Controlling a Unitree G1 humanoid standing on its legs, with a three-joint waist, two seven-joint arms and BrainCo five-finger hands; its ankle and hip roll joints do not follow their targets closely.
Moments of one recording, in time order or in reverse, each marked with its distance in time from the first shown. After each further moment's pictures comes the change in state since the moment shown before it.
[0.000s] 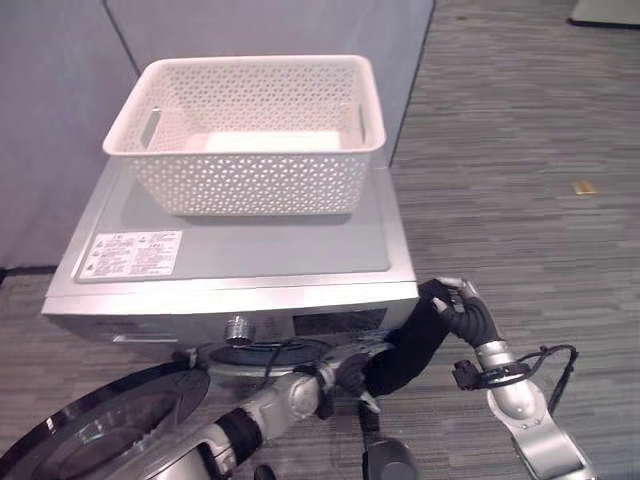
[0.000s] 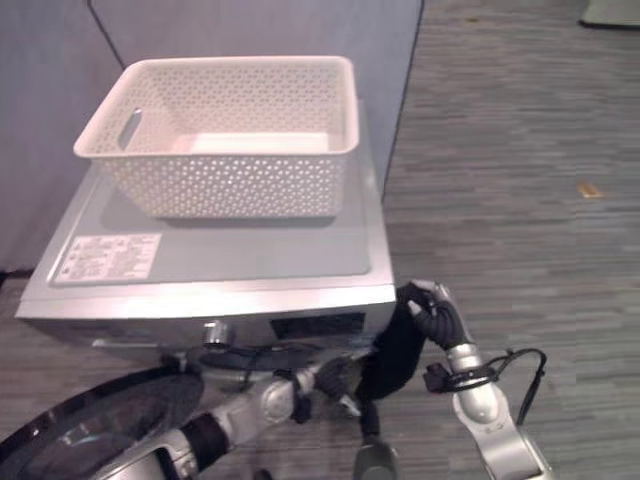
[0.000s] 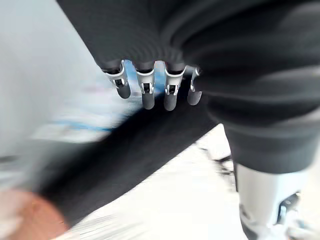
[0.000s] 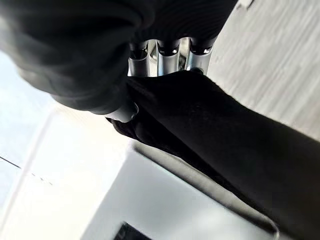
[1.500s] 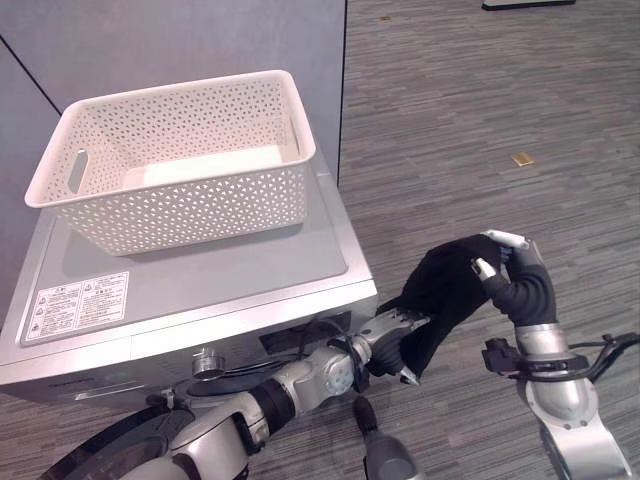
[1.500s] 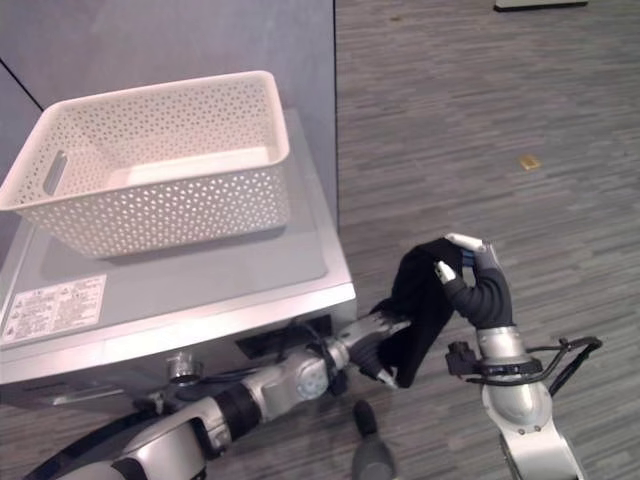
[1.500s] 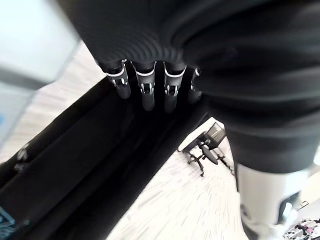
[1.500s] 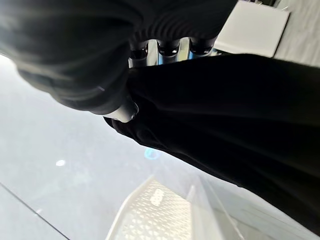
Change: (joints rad) left arm -0.148 -0.074 -0.017 0.064 0.074 -0.004 0.129; right arm -0.001 -0.035 -0.158 -0.274 0.156 -0.057 -0.022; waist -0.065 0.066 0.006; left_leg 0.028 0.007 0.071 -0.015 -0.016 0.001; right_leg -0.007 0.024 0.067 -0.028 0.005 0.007
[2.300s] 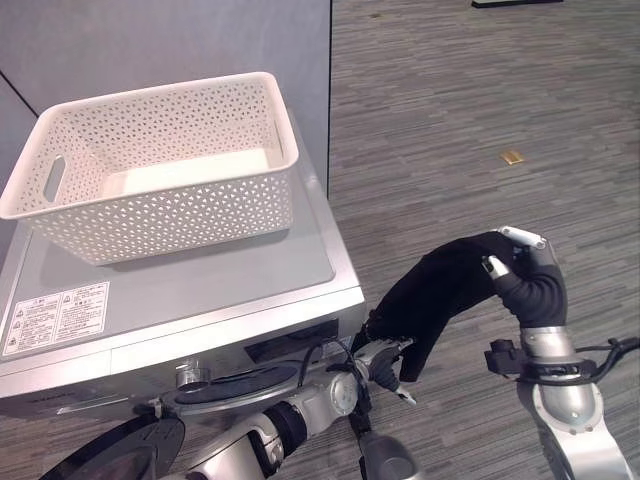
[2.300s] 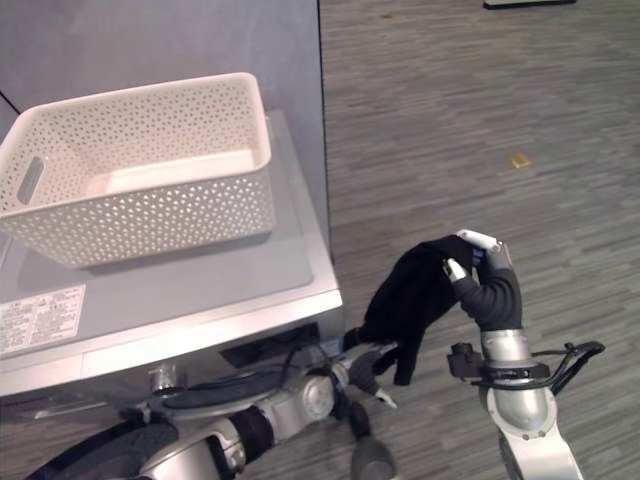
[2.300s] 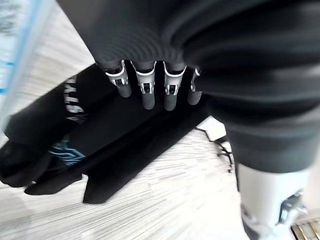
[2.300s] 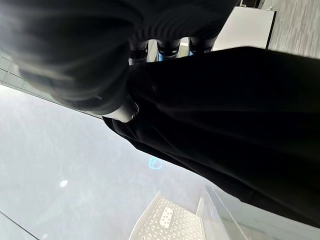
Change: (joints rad) left arm 0.112 -0.095 0.025 0.196 -0.162 0.106 -0.060; right arm 0.036 0.027 -0.018 -0.031 0.078 0.000 -0.002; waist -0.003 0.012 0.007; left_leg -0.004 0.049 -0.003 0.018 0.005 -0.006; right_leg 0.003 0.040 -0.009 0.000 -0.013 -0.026
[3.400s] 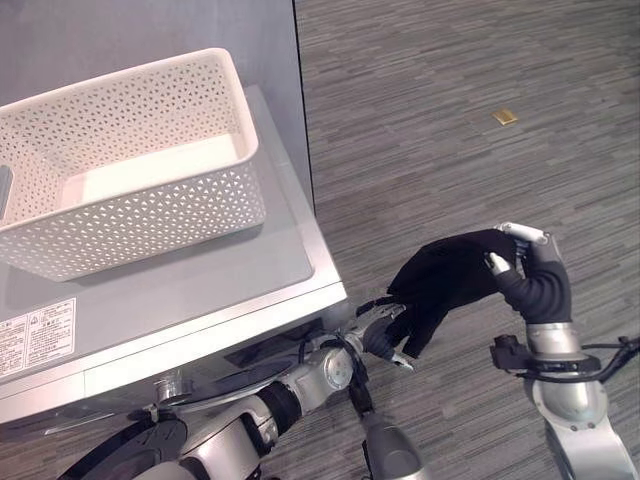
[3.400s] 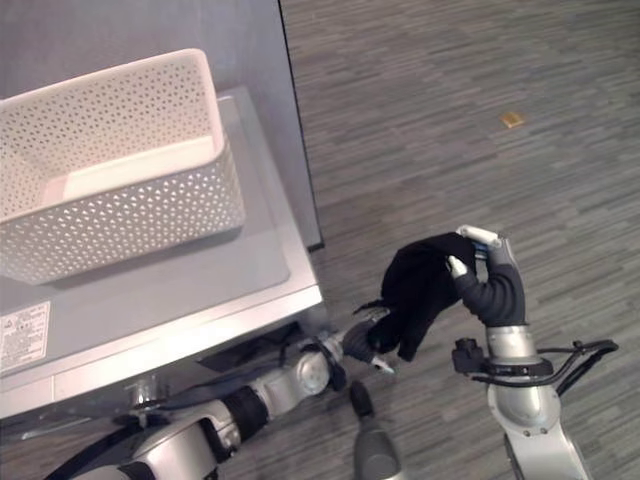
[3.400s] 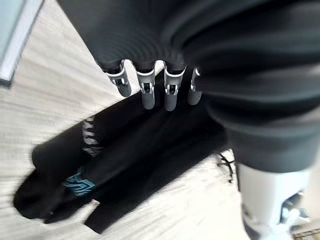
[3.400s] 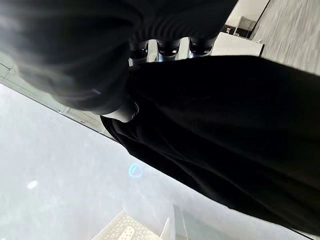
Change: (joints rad) left arm -0.095 0.011 0.070 -0.010 0.024 -0.011 0.101; right arm -0.023 -0.011 -0.027 -0.009 -0.122 0.022 -0.018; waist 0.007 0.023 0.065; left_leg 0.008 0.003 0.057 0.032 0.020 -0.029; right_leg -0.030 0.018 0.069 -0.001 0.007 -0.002
